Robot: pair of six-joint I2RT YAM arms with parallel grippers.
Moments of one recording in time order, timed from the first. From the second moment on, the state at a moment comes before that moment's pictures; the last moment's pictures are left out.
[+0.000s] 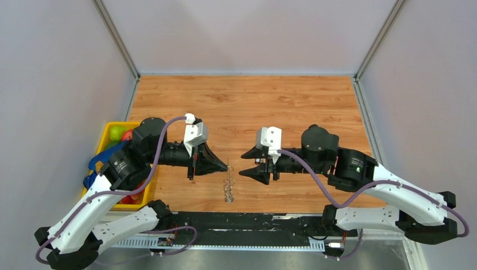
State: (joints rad) left arm -0.78 0.81 1.17 -0.61 0.76 -0.05; right arm 1.22 0.98 1.31 -0.49 -0.22 -0.13
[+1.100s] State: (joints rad) left arm -0.78 0.87 1.18 -0.80 0.79 0.08; right arm 1.22 1.15 1.34 -0.59 -0.35 -0.22
